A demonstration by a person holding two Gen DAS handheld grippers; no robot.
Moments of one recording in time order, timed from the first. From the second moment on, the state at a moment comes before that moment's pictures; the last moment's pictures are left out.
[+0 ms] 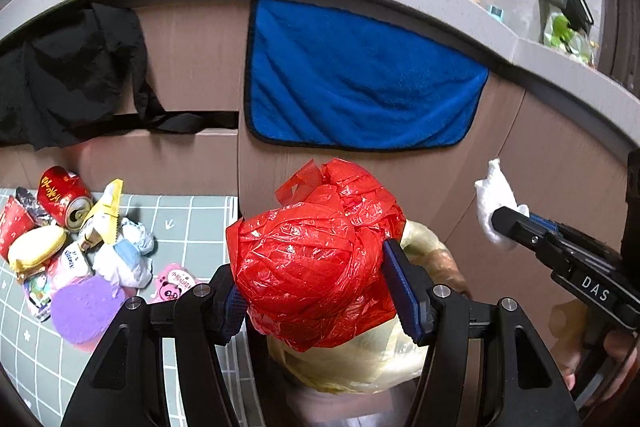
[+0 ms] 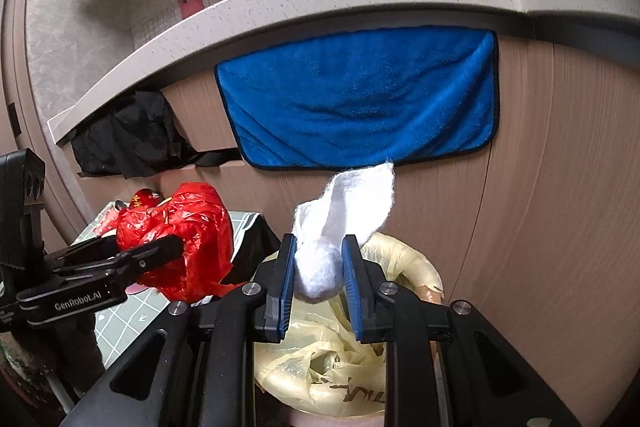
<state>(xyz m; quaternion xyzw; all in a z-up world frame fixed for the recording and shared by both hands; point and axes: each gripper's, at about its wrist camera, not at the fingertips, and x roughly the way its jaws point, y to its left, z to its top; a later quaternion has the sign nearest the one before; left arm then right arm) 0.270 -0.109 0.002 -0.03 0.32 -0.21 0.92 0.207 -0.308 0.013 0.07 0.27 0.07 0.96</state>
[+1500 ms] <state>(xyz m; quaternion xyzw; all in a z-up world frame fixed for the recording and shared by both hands) 0.322 0.052 0.010 -0.11 0.33 -0.14 0.93 0.242 -0.307 -0.013 0.14 0.29 0.08 0.94</state>
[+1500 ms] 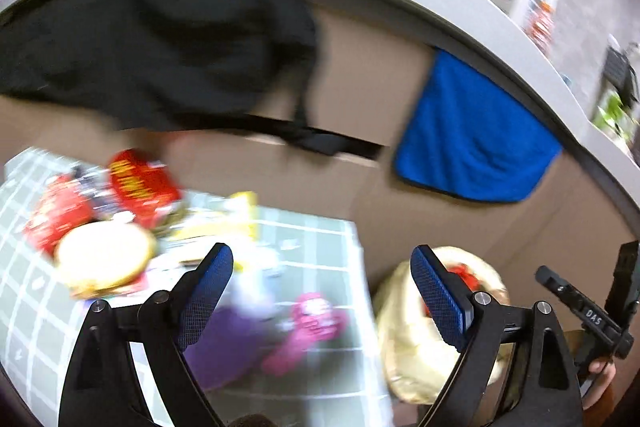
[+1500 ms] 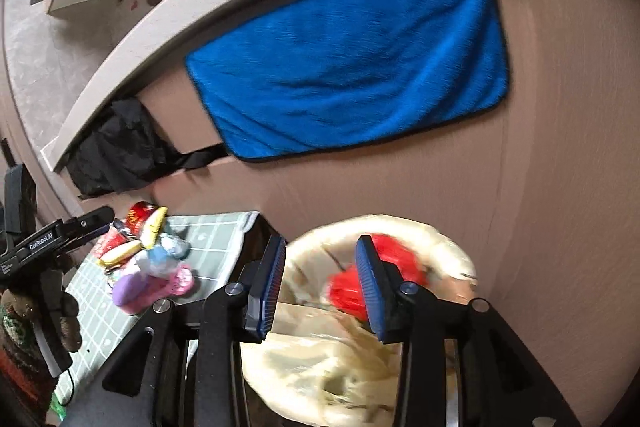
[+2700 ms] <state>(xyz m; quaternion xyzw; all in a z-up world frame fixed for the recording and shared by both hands) 0.287 0.120 -0.089 -0.10 0.46 -0.19 0.86 0.245 -0.167 -0.057 0.08 0.36 0.22 0.90</state>
